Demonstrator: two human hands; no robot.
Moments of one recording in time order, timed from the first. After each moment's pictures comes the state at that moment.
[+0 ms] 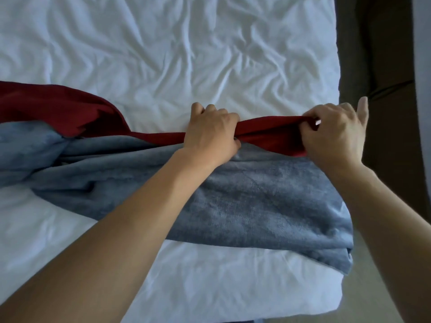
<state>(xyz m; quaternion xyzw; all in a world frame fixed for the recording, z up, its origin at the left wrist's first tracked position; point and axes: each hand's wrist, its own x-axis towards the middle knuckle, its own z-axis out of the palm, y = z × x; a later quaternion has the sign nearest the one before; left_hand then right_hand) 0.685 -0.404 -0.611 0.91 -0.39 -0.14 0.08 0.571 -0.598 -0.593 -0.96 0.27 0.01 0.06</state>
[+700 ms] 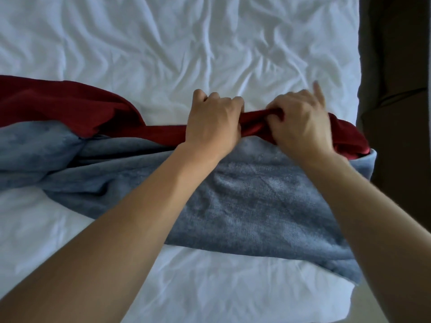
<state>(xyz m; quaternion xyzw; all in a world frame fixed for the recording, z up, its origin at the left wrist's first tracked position) 0.722 -0.386 -0.618 0.92 -0.36 -0.08 0.12 0.639 -0.544 -0.605 -0.98 0.14 -0.01 0.12</state>
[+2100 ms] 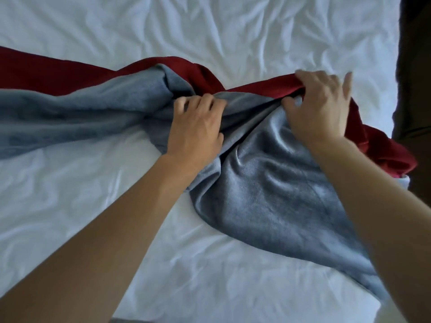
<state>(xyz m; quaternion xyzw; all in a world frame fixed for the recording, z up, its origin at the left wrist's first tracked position) 0.726 -0.266 -0.595 0.95 -0.30 -0.02 0.05 0.689 -0.492 -0.586 -0.98 0.19 -0.06 0.09</state>
